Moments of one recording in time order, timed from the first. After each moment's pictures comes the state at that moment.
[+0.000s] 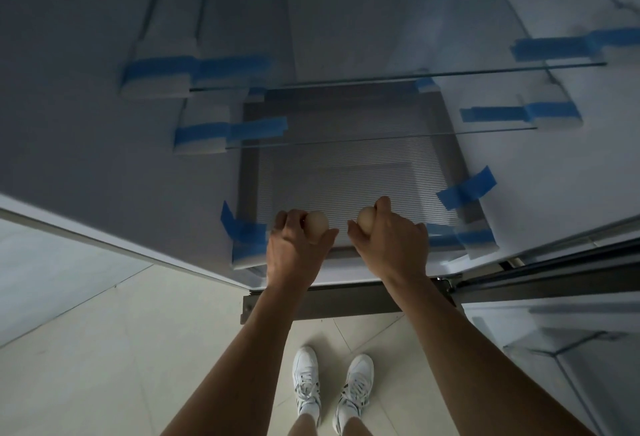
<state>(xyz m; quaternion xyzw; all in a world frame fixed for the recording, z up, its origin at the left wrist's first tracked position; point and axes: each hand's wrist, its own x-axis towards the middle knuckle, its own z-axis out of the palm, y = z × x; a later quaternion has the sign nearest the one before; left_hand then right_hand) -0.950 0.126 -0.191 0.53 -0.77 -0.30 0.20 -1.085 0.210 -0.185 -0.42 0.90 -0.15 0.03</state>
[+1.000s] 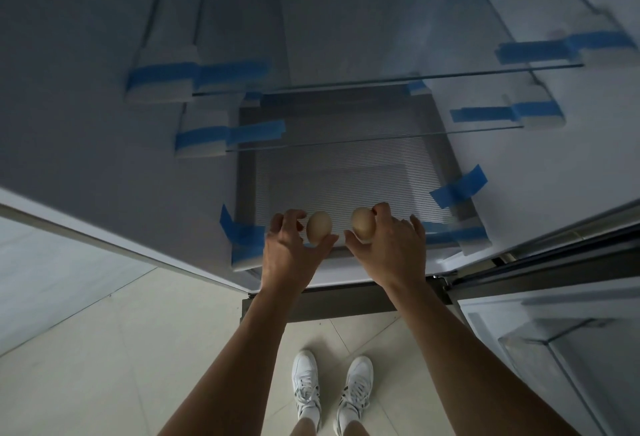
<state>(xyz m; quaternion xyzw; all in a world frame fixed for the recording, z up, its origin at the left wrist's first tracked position) -0.941 0.123 -0.197 0.49 -0.79 -0.32 0.20 -1.087 0.223 -0.197 -0.41 0.89 -0.17 0.03</state>
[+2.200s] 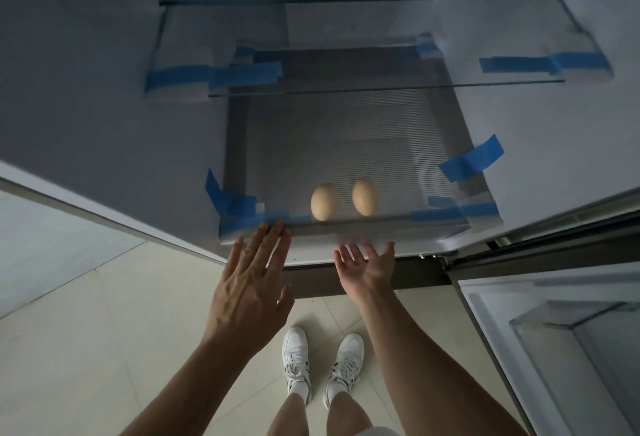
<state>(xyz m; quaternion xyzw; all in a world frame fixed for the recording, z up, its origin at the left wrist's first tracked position) -0.847 0.164 -0.213 0.33 -0.94 -0.08 -0.01 -1.038 0.232 -0.296 0.38 0.37 -0.72 0.45</state>
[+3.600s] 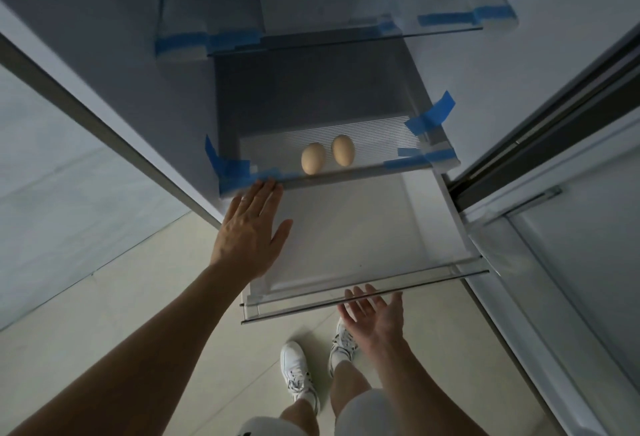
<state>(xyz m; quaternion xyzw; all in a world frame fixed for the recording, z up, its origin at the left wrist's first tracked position) -0.843 0.157 -0.204 0.30 -0.95 -0.11 0.00 -0.944 0.384 -0.288 0.44 0.38 -0.69 0.43</state>
